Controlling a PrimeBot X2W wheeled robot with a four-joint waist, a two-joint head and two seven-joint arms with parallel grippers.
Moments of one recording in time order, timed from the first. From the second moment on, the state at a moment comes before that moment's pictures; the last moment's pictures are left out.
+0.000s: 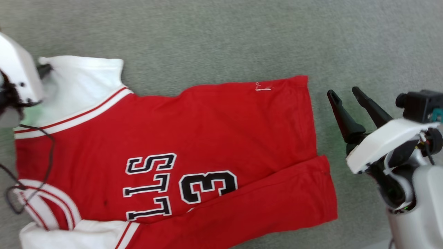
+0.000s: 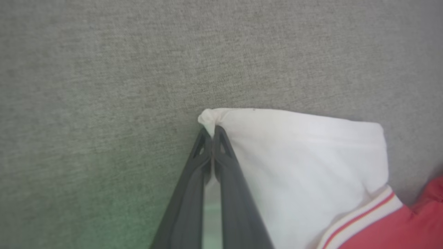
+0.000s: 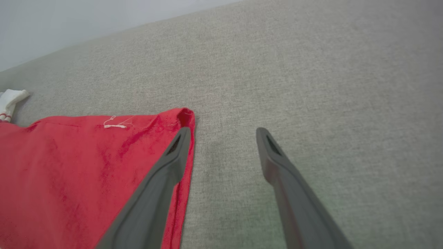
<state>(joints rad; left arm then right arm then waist) -0.85 0.72 -0.32 0.39 -0.90 0.05 0.84 -0.35 -0.12 0.05 0.04 0.41 0.13 0.24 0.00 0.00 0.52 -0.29</state>
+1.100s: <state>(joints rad) -0.90 0.57 -0.37 0.35 -0.83 -0.07 0.54 -0.60 -0.27 0.08 0.20 0.45 0.13 0.82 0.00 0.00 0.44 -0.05</state>
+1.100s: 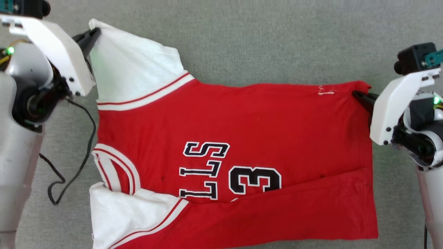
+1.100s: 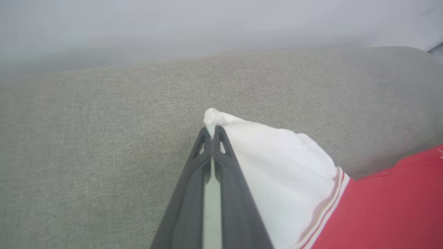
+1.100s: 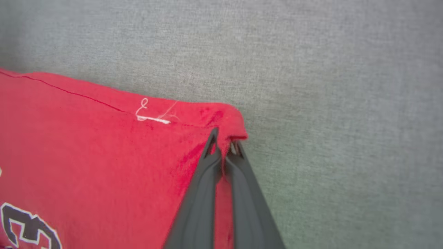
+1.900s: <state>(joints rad) 0.00 0.50 -0.34 0.15 -0.99 0.09 0.35 -0.08 -0.24 -0.04 0.29 0.50 0.13 0.54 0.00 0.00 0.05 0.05</state>
